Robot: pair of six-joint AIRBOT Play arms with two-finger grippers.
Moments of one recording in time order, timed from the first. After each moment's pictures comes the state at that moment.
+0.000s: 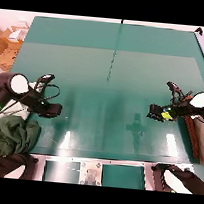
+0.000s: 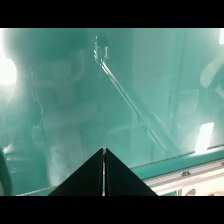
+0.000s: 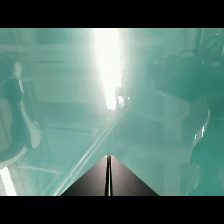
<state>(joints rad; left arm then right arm) -0.25 -0.98 0.82 1.30 -1.36 -1.70 -0.06 -1.00 0.73 -1.20 1.21 1.60</state>
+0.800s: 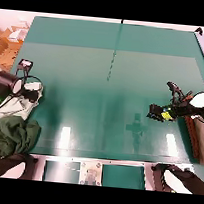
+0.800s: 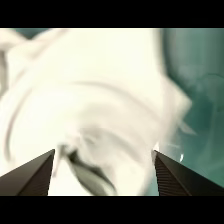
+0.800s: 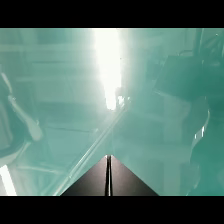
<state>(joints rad) -0.05 -1.11 0.78 1.97 -1.00 -1.76 -0.06 -1.00 0.73 -1.20 1.21 1.60</state>
